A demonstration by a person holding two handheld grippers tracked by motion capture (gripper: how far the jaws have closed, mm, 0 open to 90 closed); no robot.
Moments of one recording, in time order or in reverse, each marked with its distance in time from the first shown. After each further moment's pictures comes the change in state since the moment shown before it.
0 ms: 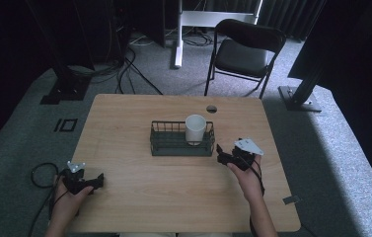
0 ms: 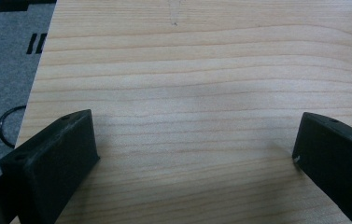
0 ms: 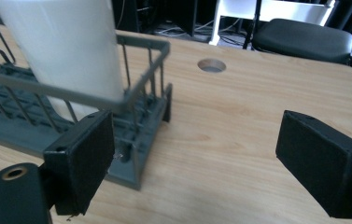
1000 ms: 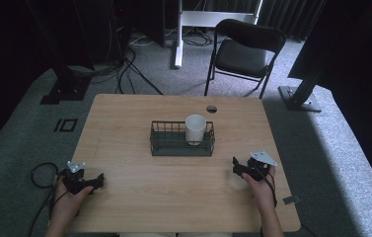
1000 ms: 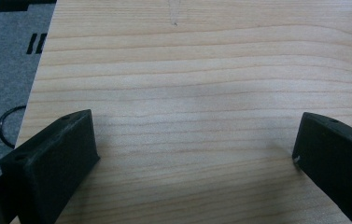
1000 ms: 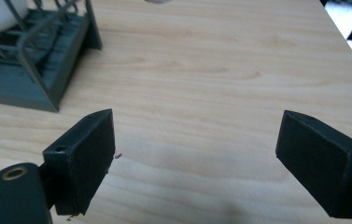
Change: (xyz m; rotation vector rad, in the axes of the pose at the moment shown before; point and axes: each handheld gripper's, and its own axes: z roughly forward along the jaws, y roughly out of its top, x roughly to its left) left arm 0.000 0.000 0.000 0.000 0.000 0.000; right arm -0.046 -0.054 -0.010 0.131 -0.097 0.074
